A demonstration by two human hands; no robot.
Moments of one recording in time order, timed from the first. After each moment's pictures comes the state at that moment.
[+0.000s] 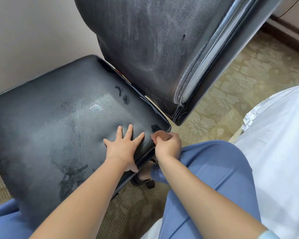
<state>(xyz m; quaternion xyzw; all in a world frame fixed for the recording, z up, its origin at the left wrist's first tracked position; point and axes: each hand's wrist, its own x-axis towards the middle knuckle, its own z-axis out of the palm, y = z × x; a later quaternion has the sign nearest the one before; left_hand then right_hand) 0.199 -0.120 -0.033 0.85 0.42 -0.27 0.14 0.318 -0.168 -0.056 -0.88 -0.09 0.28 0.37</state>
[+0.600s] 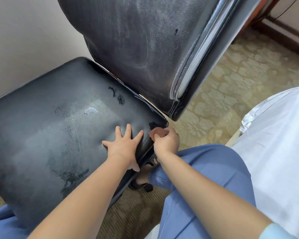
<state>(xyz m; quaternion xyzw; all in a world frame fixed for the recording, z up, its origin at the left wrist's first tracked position) 0.221 -0.111 -0.032 0.84 0.44 -0.29 0.15 0.336 -0.149 -0.057 -0.88 -0.15 0.27 0.37</state>
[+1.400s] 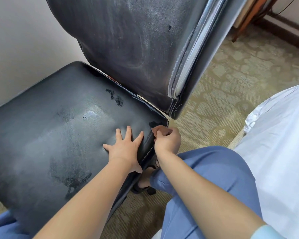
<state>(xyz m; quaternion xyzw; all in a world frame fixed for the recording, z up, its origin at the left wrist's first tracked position) 0.227 -0.110 -0.035 0.83 0.46 -0.27 0.16 0.344 -0.135 -0.073 -0.86 -0.08 0.25 0.43</state>
